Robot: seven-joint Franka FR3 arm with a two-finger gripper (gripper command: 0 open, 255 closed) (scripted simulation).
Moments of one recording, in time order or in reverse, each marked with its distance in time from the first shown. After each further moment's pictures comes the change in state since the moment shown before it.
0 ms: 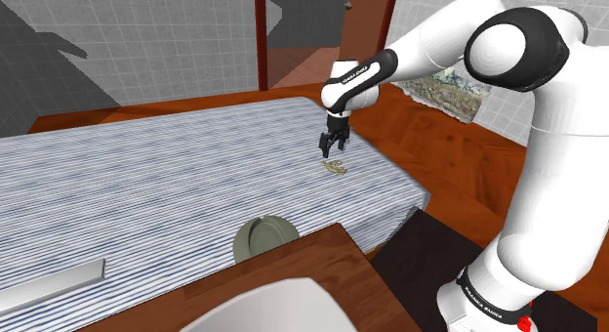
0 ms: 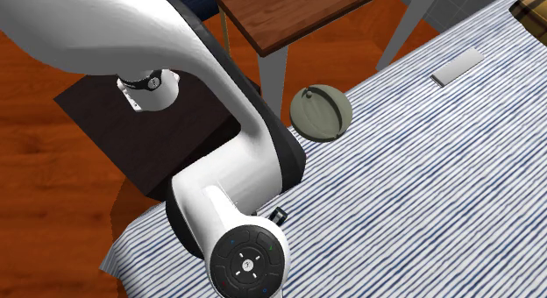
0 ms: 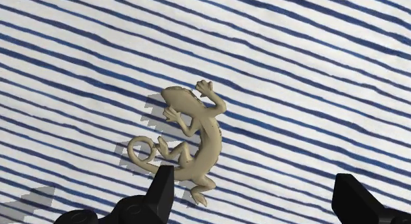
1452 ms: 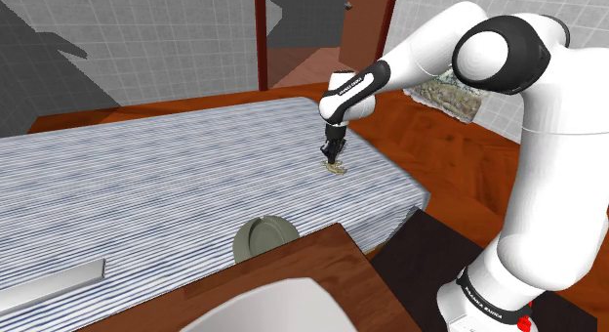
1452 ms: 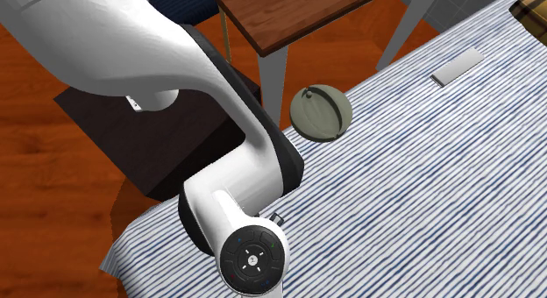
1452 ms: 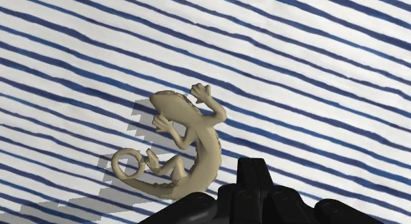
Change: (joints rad) arm 0.001 0.058 0.004 -0.014 0.006 0.072 -0.002
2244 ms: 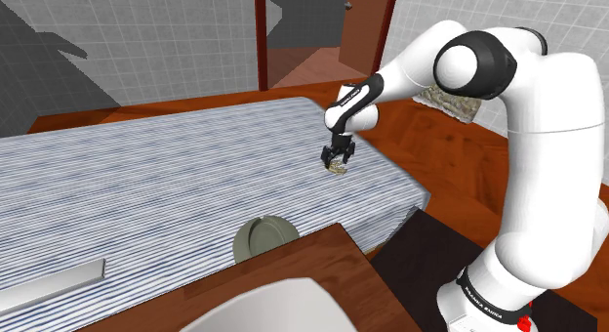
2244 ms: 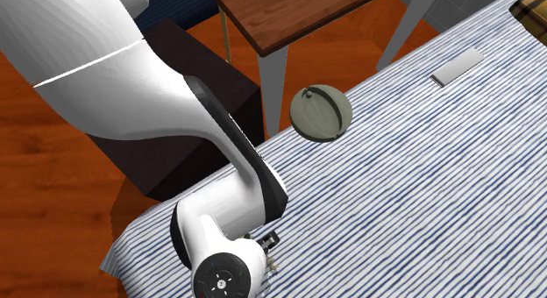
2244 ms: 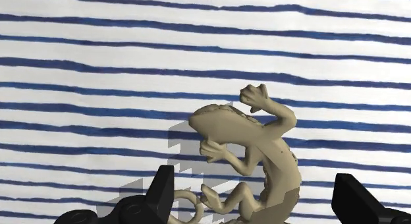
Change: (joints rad) arm -0.035 0.110 -0.038 0.014 0.083 0.130 0.135
